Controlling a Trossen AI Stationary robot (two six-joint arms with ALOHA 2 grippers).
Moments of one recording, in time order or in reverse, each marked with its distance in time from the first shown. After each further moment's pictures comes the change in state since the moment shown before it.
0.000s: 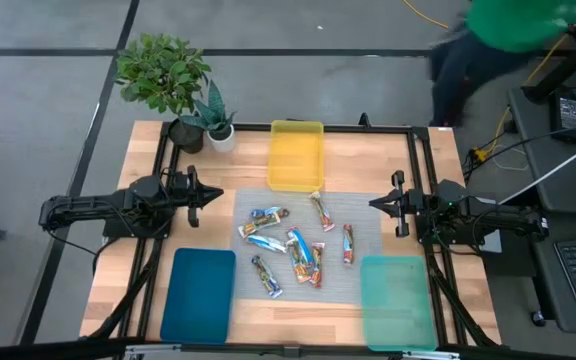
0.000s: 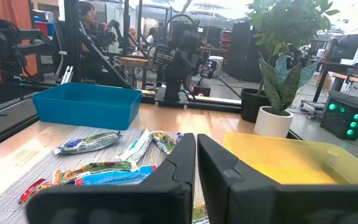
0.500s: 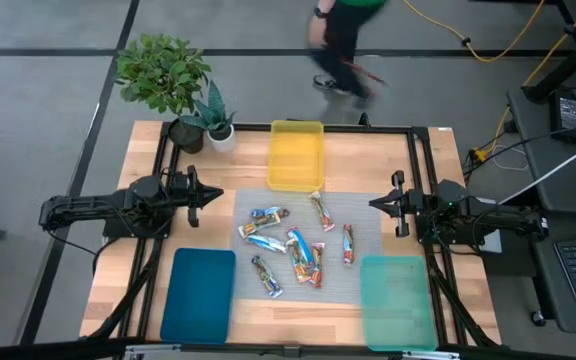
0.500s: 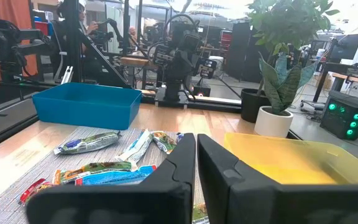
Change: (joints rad) left arm 0.000 0.000 0.000 0.000 0.000 0.000; right arm 0.000 0.000 0.000 0.000 0.000 0.000
